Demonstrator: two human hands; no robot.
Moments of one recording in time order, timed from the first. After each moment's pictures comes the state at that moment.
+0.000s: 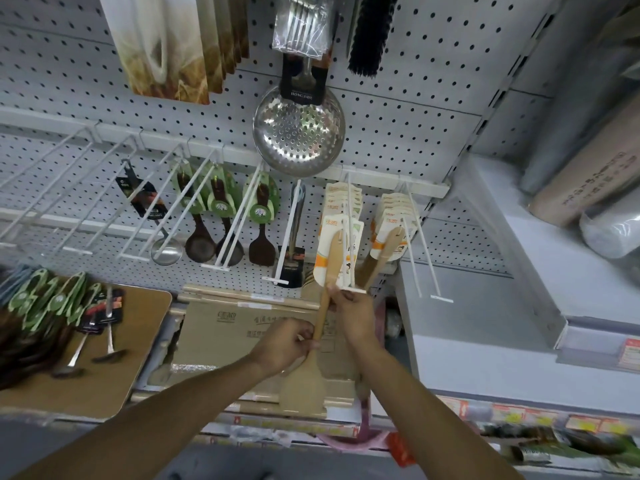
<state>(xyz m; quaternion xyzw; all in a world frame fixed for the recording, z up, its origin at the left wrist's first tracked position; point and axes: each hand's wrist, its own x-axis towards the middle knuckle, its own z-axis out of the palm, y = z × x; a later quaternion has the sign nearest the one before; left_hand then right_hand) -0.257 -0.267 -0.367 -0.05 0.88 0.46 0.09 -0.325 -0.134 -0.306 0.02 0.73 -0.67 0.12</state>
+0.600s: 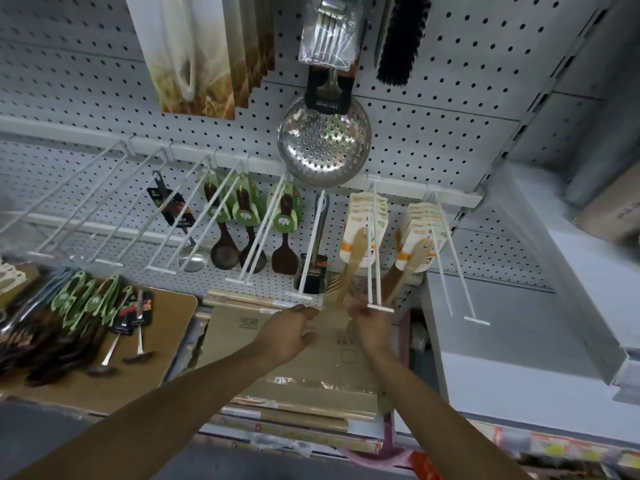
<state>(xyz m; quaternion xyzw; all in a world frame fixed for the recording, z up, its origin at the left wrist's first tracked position) -0.272 -0.314 -0.354 -0.04 0.97 0.23 0.09 -0.338 -0.138 -0.327 0.02 0.83 -0.54 0.15</state>
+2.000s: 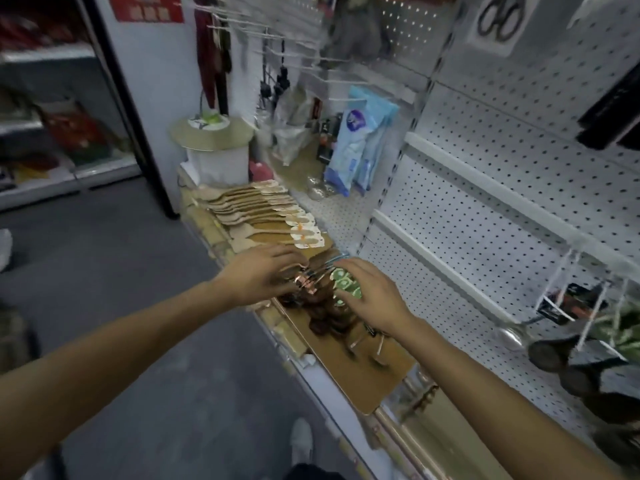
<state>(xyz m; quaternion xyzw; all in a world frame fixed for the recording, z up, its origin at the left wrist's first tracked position) 0.260 -0.870 -0.260 -0.19 0.96 0.10 -0.17 0.024 -0.726 -0.245 -0.70 0.69 -0.18 0.07</state>
